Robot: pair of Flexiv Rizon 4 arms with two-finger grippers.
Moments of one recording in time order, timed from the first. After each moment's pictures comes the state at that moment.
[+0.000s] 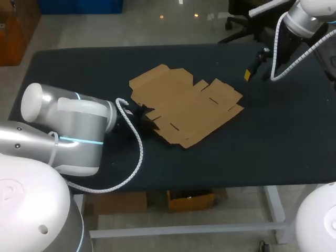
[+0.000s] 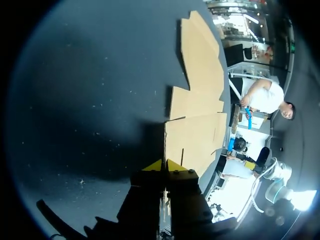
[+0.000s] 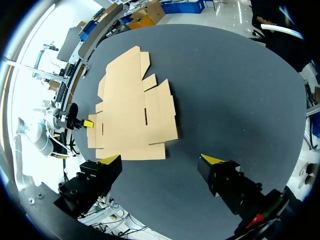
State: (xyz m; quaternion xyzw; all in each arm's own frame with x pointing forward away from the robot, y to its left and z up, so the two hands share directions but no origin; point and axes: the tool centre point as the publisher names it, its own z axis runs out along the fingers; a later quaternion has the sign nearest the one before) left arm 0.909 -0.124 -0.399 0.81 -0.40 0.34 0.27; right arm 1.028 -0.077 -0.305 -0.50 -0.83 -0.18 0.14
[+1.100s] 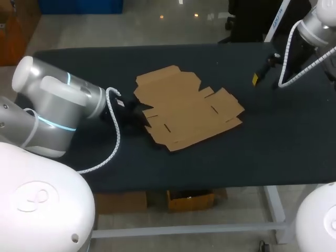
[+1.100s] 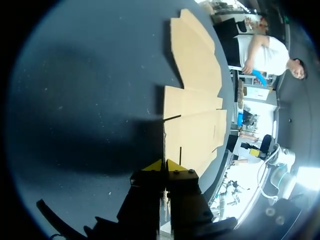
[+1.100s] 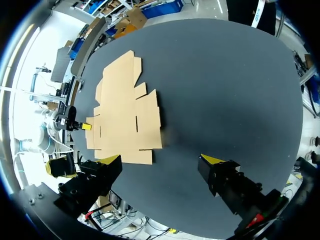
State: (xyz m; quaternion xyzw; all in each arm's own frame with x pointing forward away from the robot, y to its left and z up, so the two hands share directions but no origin) left arm 0.914 -0.095 -0.389 0.76 -0.51 0.30 0.28; right arm 0.991 -0.098 -0.305 -0.58 -0.77 -0.19 0.15
